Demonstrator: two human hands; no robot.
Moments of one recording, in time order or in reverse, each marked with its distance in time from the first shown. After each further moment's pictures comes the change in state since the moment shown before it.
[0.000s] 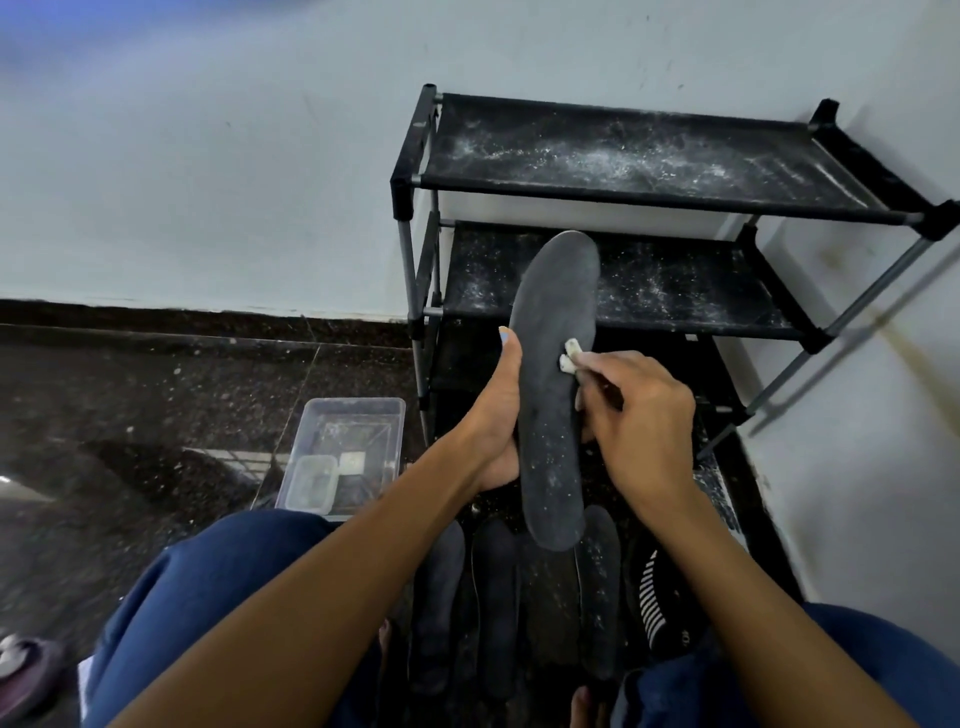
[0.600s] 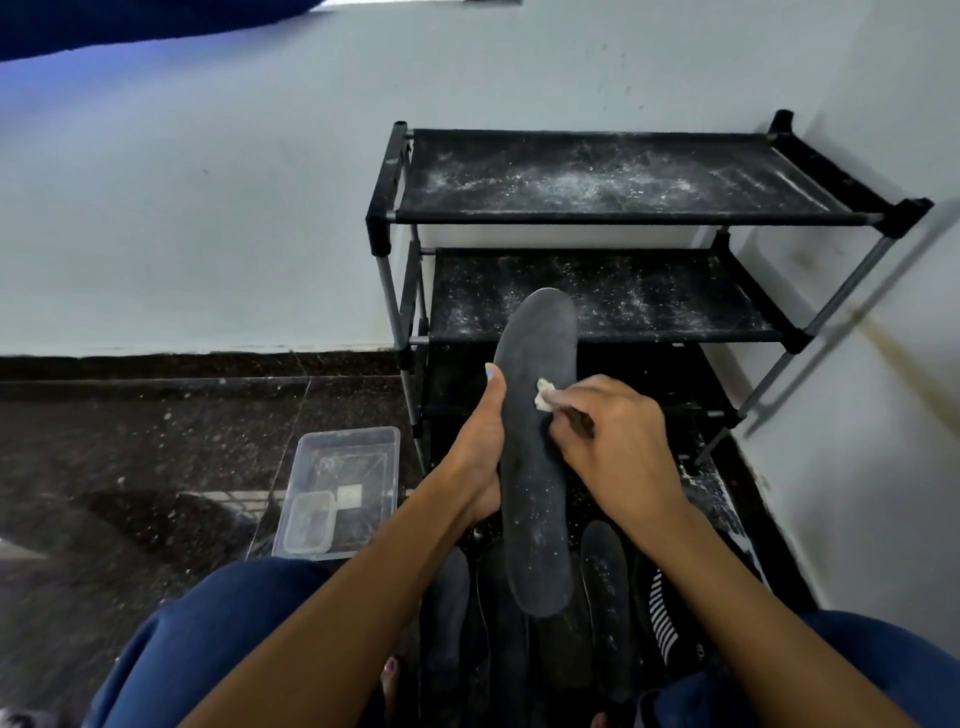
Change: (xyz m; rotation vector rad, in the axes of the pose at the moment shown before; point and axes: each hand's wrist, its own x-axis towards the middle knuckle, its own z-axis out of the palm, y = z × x) left_hand 0.004 -0.001 -0.005 -0.043 0.101 -0.026; right_hand 0.000 -0.001 0.001 0.014 -0.158 0.013
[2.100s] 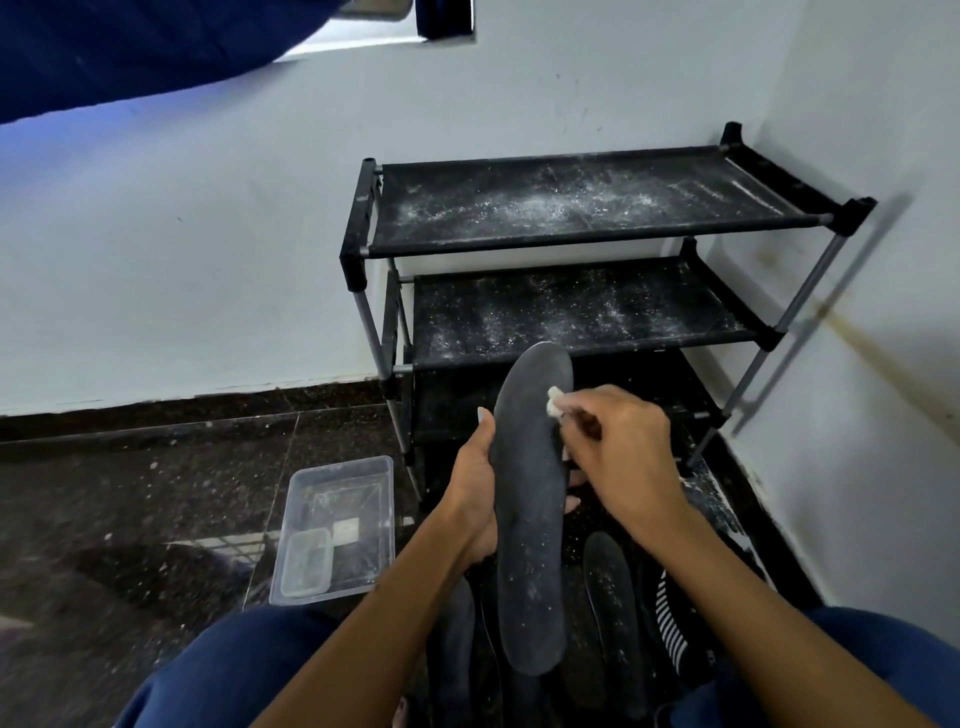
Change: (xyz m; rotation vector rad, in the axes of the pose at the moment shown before) left_hand 0.003 -0.016 -0.002 -0.133 -0.129 -0.039; right_hand 0.003 0.014 -0.005 0.016 0.111 0.119
